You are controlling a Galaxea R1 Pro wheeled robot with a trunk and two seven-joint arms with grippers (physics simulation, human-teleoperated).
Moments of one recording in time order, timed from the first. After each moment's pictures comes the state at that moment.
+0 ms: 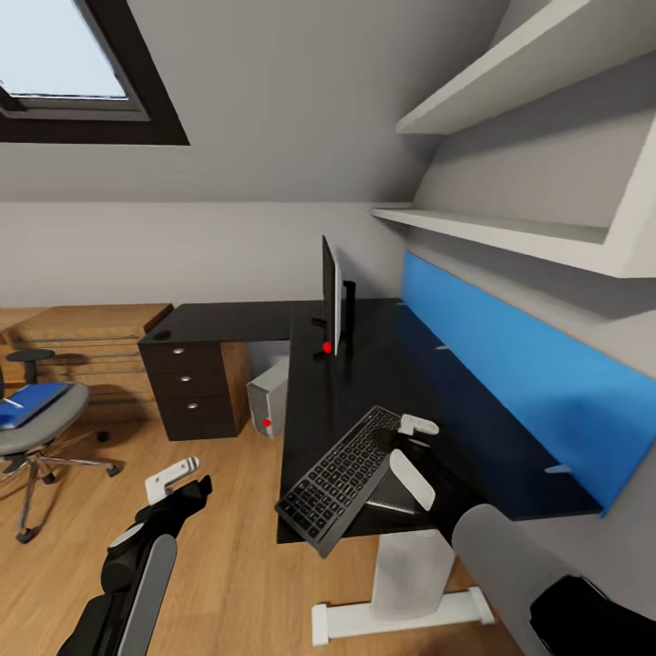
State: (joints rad) left arm -0.21 -0.10 0.11 -1.57 0.35 0.58 0.44; right arm -0.85 0.05 0.48 -0.60 -0.75 0.21 -0.49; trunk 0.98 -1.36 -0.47
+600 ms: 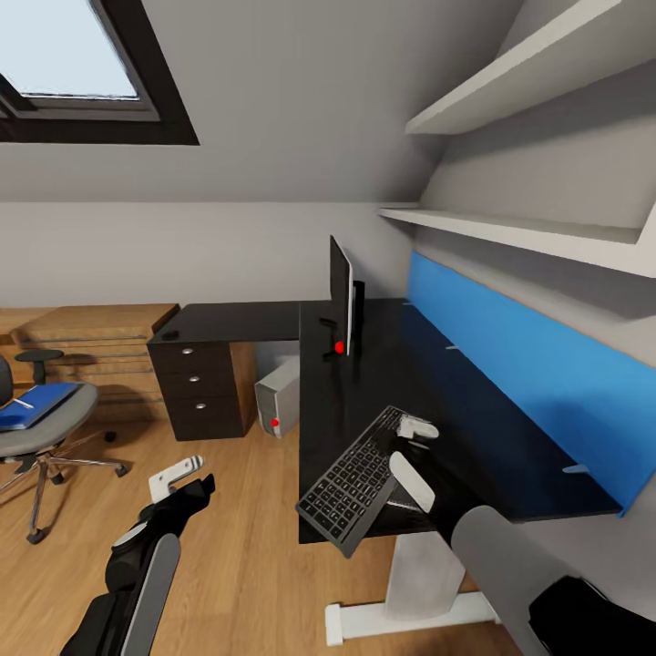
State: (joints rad) left arm -0.21 -0.10 0.10 -1.58 0.35 0.58 0.44; right arm -0.85 0.05 0.48 -0.58 -0.75 0.22 -0.49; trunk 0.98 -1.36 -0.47
